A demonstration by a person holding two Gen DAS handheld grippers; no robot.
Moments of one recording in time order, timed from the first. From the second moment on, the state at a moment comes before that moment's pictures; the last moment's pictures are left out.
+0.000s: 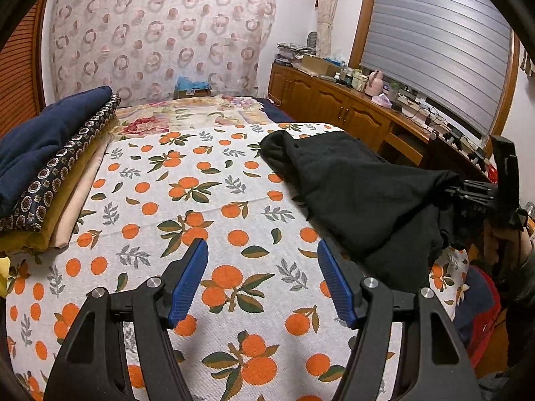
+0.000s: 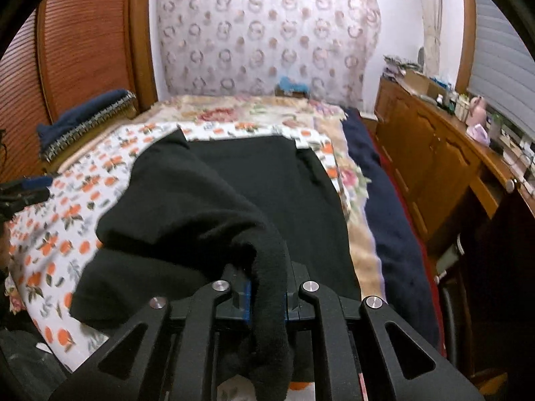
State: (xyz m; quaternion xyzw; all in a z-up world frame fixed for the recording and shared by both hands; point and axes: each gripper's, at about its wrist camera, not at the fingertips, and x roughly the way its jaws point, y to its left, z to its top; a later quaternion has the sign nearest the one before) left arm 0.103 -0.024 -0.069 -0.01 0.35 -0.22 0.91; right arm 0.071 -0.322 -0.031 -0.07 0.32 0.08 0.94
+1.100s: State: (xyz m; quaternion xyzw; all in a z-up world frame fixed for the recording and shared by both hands) left arm 0.097 -0.023 -0.066 -0.01 0.34 -0.21 0.92; right arm 0.076 -0.198 -0.041 -0.13 0.33 0.23 0.91
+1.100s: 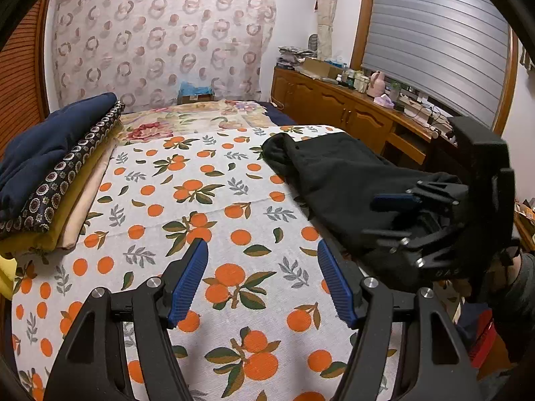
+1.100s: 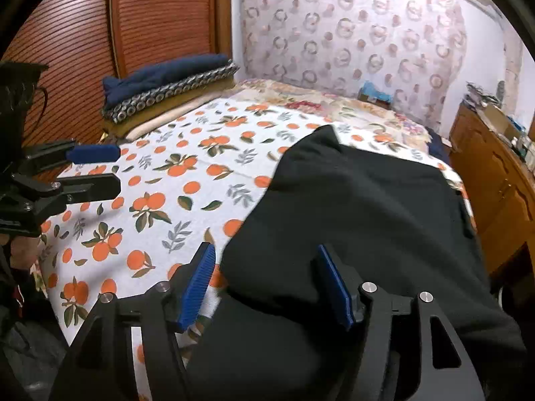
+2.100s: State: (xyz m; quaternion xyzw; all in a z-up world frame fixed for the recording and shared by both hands) left arm 0.100 -0.030 -0.074 0.00 0.34 -0.22 0.91; right arm 0.129 -0.235 0.034 -0.21 0.23 0.12 0.94
